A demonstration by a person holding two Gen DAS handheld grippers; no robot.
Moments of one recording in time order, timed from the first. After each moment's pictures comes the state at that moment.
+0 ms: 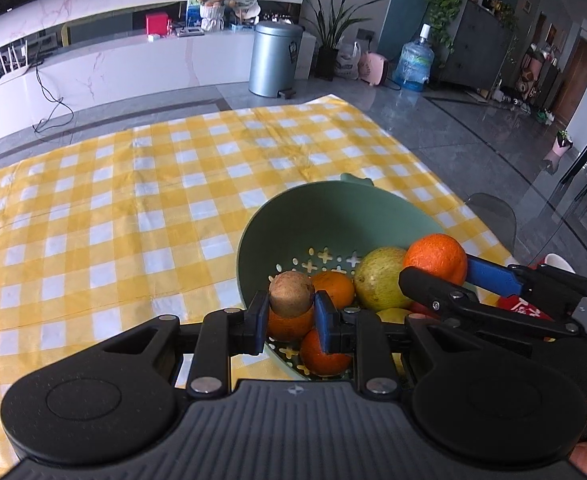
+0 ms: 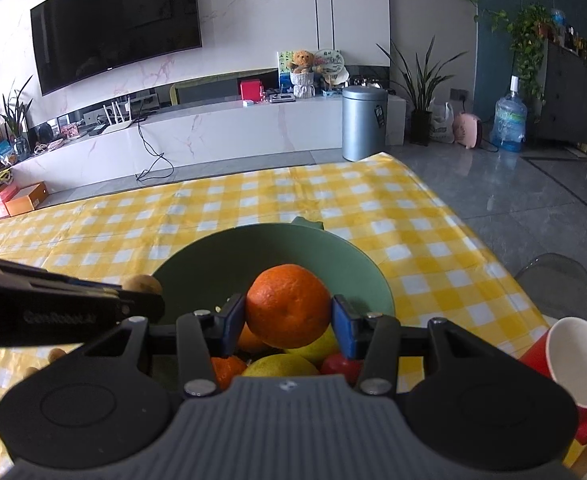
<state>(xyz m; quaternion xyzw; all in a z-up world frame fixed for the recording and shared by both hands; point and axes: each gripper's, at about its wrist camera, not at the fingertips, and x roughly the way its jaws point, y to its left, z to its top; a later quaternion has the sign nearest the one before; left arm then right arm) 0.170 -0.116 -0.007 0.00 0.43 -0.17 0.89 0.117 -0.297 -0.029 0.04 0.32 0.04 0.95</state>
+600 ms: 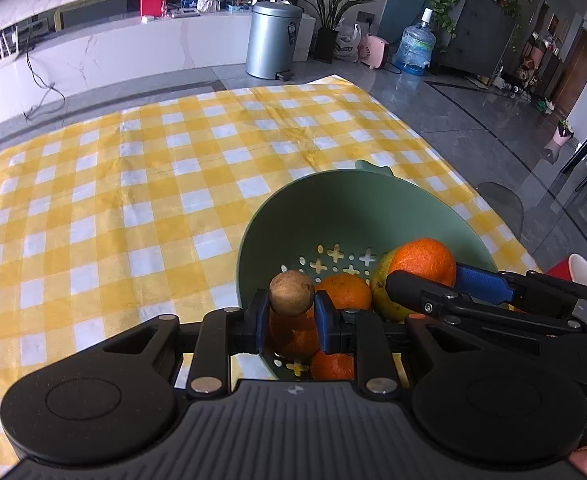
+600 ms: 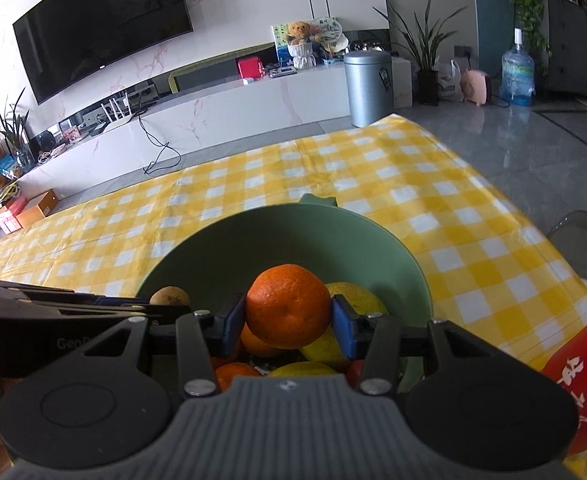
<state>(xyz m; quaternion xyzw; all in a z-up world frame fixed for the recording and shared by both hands) 0.198 -0.120 -0.026 0.01 0.45 -0.18 0.88 0.154 -0.302 -0.051 0.09 0.36 0.05 0.93</state>
